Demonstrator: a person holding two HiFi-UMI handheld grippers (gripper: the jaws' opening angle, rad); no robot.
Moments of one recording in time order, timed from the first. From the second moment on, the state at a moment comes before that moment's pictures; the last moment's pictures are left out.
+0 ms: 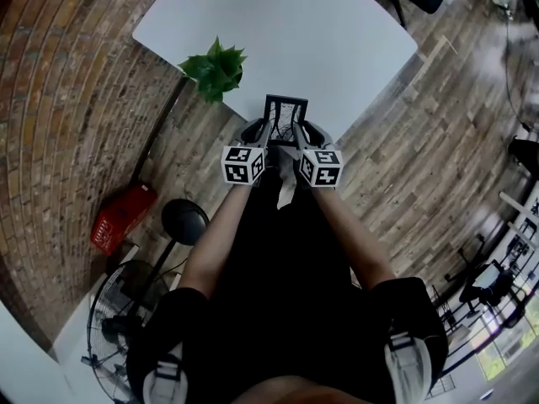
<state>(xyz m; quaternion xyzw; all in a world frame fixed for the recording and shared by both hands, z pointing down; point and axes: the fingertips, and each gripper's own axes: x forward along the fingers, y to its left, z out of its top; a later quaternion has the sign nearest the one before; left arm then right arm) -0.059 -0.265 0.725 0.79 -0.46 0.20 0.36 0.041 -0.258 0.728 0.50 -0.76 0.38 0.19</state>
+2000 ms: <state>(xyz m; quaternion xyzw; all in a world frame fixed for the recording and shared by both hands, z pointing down) -0.060 -0.280 0.773 0.77 -0.44 0.23 0.40 0.039 -0.269 0.775 0.50 -0.72 0.41 0.23</state>
